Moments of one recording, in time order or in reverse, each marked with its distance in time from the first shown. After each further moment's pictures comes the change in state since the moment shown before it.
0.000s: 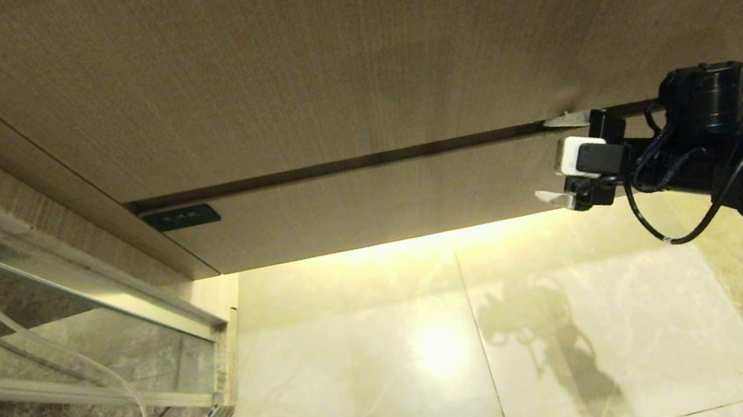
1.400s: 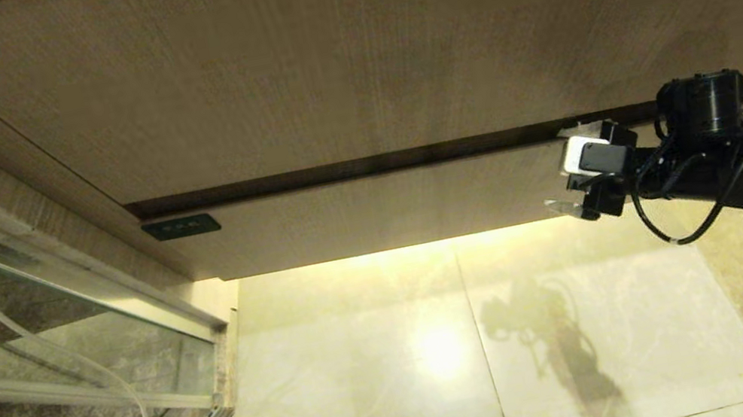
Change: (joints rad) left arm 0.000 0.000 0.000 0.000 0.000 0.000; right arm -0.034 0.017 0.010 0.186 -0.084 0.100
